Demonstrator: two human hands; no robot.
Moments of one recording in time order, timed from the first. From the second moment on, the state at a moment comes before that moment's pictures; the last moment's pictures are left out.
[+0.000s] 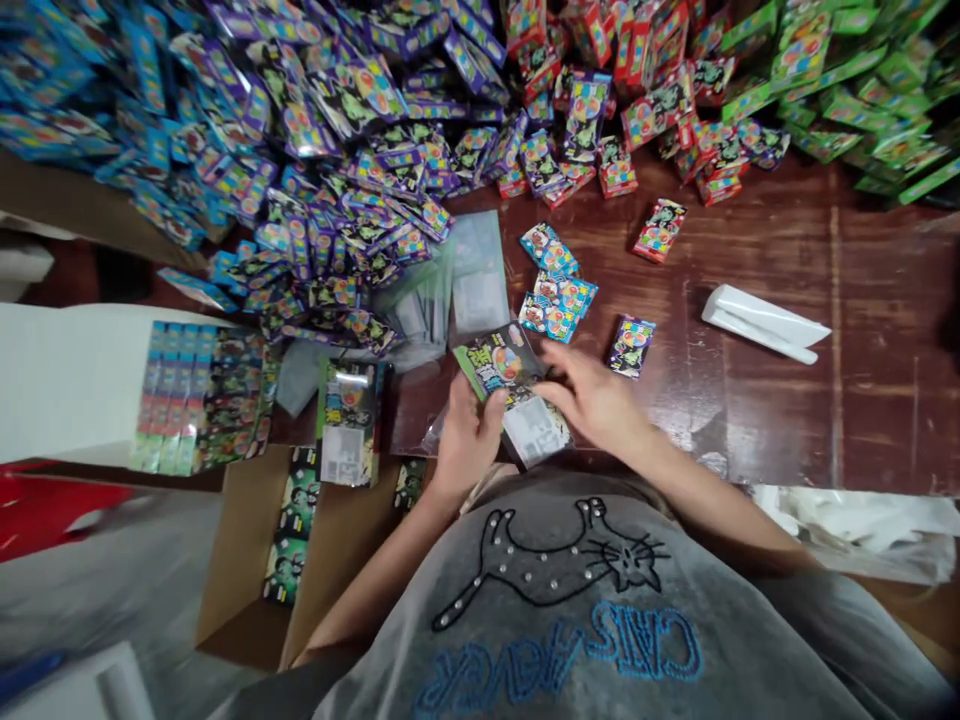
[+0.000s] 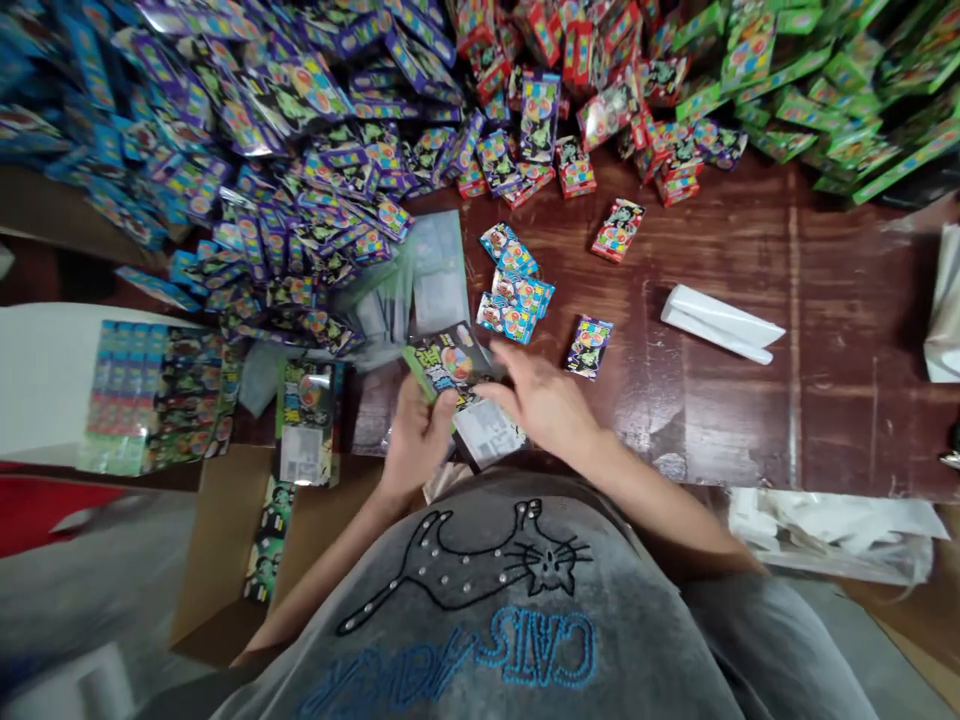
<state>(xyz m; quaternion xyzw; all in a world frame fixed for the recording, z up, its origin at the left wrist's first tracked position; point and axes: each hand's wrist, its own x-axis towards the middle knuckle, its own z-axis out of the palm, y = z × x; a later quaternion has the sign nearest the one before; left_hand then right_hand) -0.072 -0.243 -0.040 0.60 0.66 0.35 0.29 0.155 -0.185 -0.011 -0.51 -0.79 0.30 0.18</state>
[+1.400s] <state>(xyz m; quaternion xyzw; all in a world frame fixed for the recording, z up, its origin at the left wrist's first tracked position) 0.032 -0.119 -0.021 0.94 0.27 0.04 0.23 0.327 -0.147 0.018 -0.41 -0.90 0.17 0.00</state>
